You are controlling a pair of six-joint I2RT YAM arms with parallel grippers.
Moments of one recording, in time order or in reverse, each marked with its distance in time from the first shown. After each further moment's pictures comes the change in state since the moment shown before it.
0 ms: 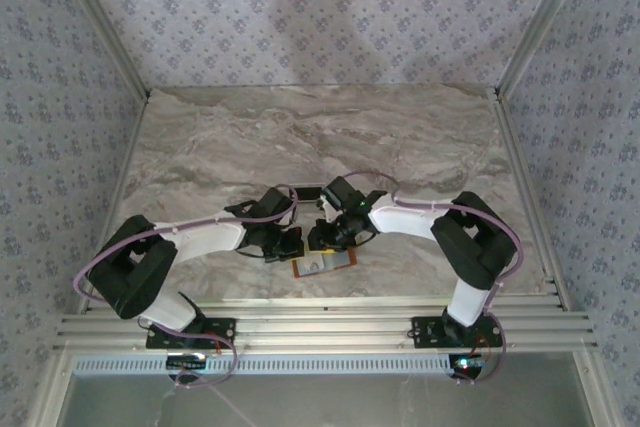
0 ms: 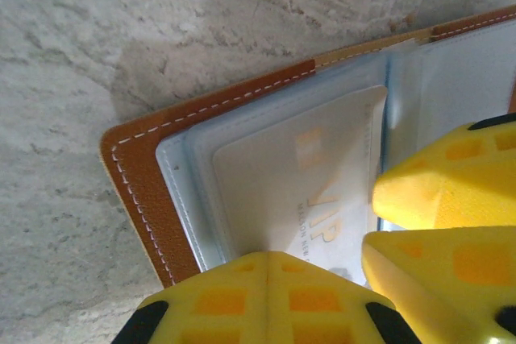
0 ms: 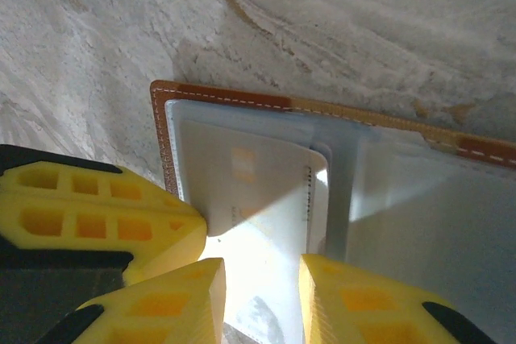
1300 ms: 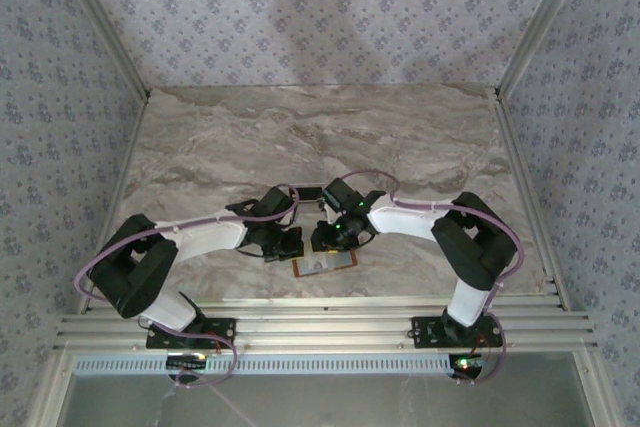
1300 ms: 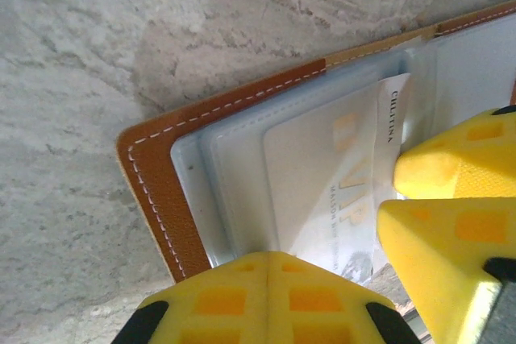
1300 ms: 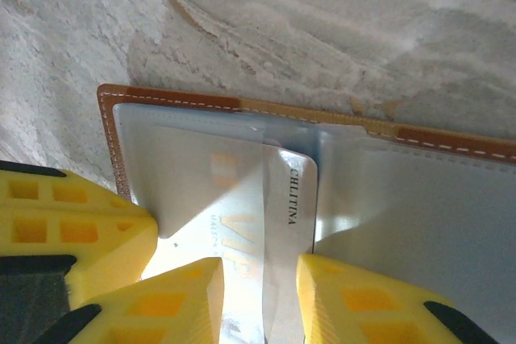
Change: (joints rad) left arm -0.001 0.011 0.024 -0.041 -0.024 0.022; right arm 0.010 -0.010 0.008 -0.061 0.096 -0.023
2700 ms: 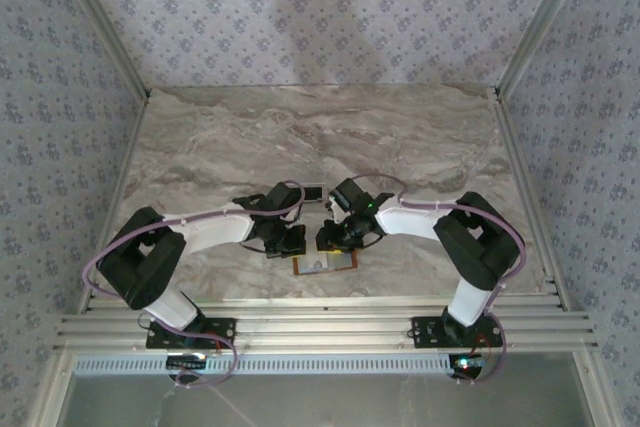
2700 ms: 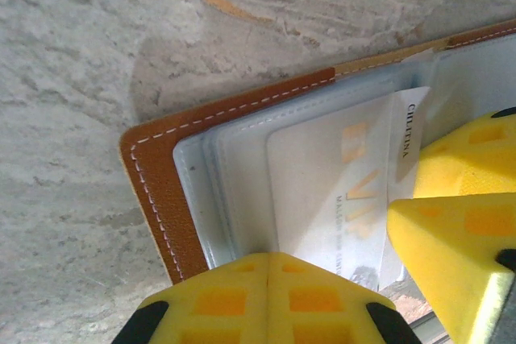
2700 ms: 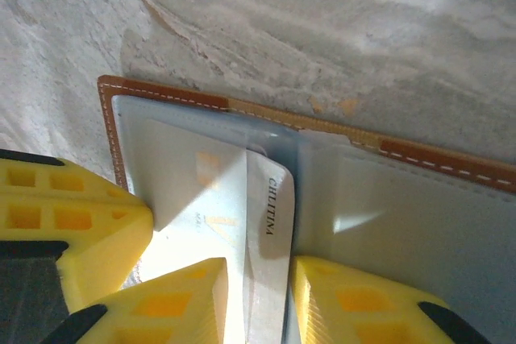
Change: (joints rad) left arm -0.006 0.061 0.072 -0.067 -0.017 0.043; right arm -0.053 -0.016 -0.090 0.113 -0.099 0.017
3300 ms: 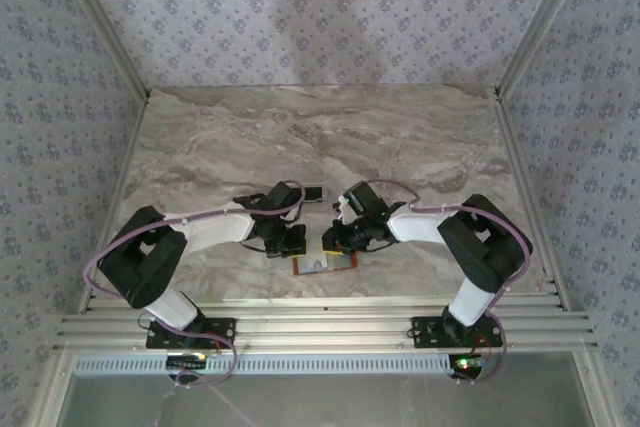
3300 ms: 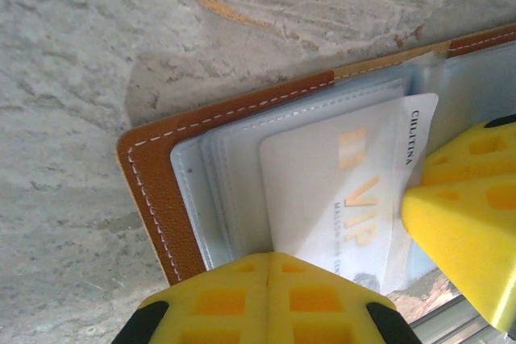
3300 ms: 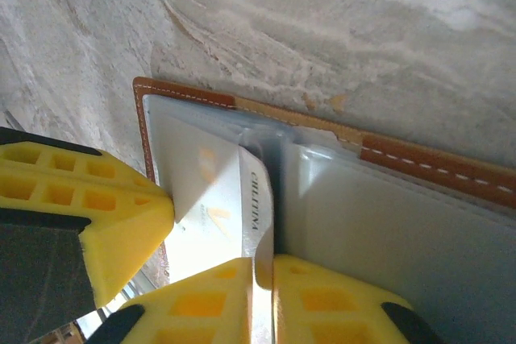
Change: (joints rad) left arm 0.000 0.008 0.004 0.001 0.004 0.000; right arm -0.057 -0.035 -0.143 0.231 -0.120 0.058
